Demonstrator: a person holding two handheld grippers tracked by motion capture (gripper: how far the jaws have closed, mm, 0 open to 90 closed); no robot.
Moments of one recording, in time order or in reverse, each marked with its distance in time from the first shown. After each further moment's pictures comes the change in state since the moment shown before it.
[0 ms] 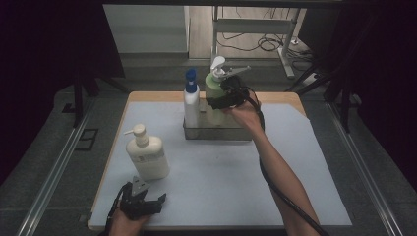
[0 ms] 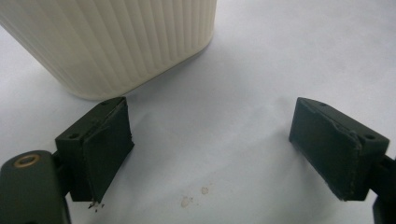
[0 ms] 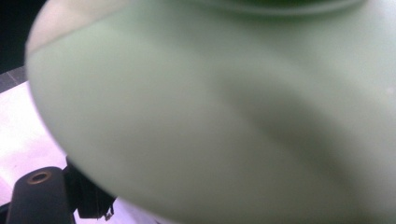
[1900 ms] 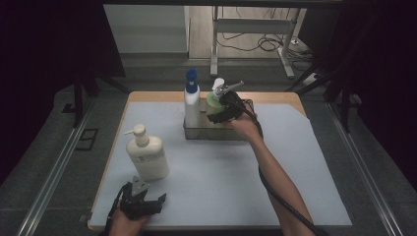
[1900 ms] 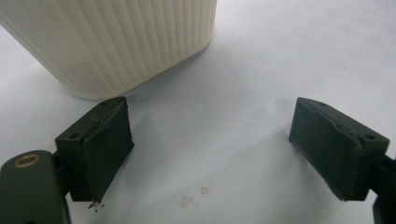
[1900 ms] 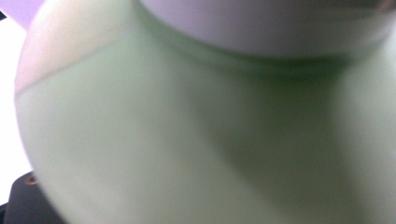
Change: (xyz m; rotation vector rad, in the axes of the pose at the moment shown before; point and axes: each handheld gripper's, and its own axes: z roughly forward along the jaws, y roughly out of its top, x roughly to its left) left arm 0.000 0.000 0.000 0.002 0.000 0.003; right arm -0.010 -0.050 0.049 0.145 0.085 0.000
